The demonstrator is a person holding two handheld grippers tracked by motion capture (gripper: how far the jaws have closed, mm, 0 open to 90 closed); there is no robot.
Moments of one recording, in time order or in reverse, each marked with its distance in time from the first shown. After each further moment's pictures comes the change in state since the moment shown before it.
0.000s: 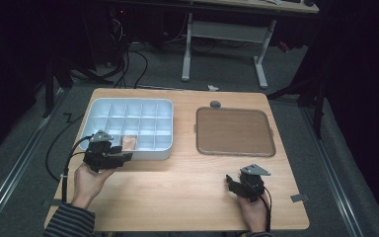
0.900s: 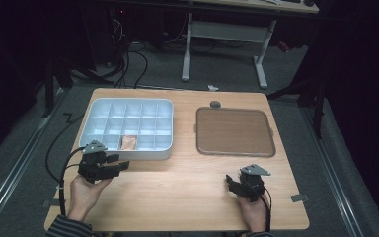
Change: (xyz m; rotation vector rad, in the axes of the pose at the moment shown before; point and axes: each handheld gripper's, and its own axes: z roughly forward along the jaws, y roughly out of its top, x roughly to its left) left arm -0.004 -0.028 -0.012 -0.044 -0.032 -0.037; right arm 0.000 0.000 0.000 0.000 0.000 0.000
